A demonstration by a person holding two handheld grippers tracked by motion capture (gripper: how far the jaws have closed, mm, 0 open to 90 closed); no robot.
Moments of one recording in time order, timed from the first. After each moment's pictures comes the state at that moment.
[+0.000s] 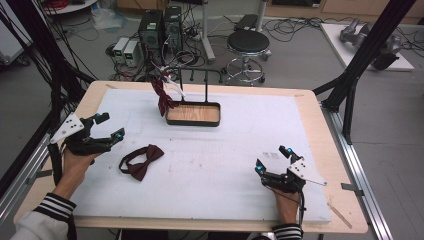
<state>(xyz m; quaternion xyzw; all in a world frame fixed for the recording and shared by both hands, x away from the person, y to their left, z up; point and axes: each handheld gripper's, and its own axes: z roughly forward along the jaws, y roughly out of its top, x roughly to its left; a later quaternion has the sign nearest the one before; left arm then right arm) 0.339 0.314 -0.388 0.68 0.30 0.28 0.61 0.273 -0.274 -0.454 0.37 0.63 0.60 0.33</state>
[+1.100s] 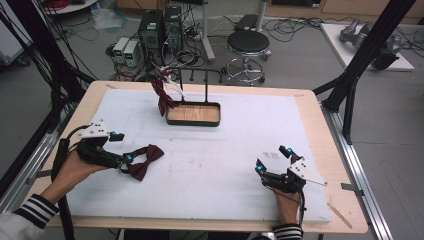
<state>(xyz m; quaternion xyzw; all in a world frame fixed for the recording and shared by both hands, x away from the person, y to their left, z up) 0.322 0.272 -0.377 0.84 0.31 0.14 0.43 0.273 -0.275 -0.454 0.36 0.63 0.60 0.33</state>
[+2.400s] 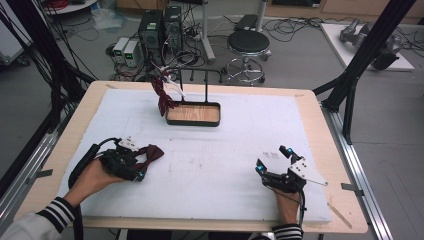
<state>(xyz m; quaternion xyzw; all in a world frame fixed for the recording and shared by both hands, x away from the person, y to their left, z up) 0.320 0.226 -0.409 0.91 0.34 0.07 0.24 0.273 -0.275 -0.454 0.37 0.63 0.60 0.33</state>
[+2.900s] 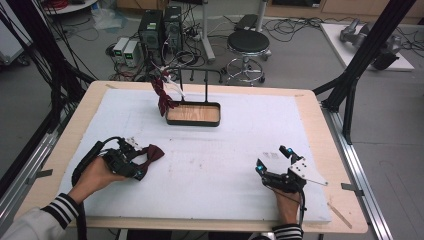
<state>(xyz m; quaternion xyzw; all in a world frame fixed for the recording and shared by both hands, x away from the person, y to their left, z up) 0.327 0.220 -0.408 0.91 0.37 0.03 0.20 0.273 -0.275 -0.454 0.37 0.63 0.60 0.33</state>
